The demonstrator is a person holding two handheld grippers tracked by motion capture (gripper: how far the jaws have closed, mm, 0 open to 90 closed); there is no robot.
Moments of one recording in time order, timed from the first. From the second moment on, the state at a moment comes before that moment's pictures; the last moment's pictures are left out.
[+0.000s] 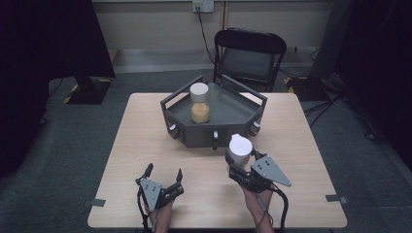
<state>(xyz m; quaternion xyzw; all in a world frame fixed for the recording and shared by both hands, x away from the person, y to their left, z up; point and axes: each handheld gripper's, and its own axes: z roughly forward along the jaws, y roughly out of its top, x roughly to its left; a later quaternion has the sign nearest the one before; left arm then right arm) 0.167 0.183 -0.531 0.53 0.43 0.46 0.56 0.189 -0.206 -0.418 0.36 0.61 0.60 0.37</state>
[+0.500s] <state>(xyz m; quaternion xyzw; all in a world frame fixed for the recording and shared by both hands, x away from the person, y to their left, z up) 0.167 0.183 -0.531 0.54 0.43 0.46 0.56 0.223 -0.203 -0.395 0.36 0.61 0.60 0.38</state>
